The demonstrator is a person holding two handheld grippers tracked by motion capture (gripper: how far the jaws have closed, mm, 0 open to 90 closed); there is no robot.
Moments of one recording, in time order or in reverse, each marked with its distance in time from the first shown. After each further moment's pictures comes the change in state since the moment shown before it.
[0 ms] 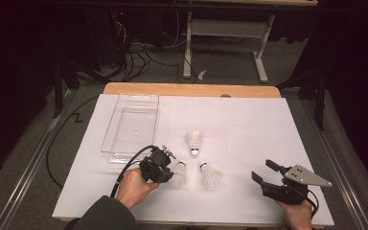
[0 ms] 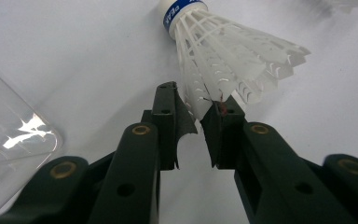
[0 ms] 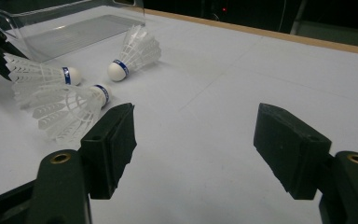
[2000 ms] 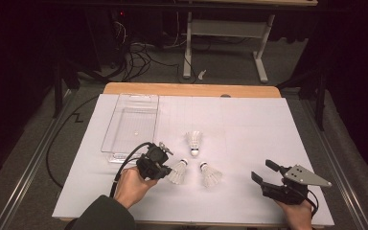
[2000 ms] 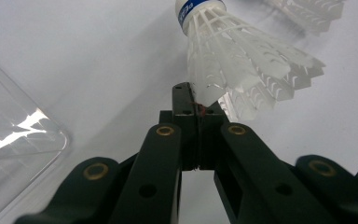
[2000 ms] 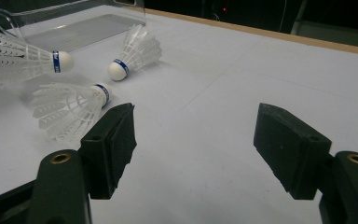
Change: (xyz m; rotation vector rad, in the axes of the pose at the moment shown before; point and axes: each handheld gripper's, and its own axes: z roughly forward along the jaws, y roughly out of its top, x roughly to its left) left arm 0.003 0.001 -0.018 -0.050 -0.037 -0.027; right arm 0.001 0.000 0.000 0.002 0.002 0.000
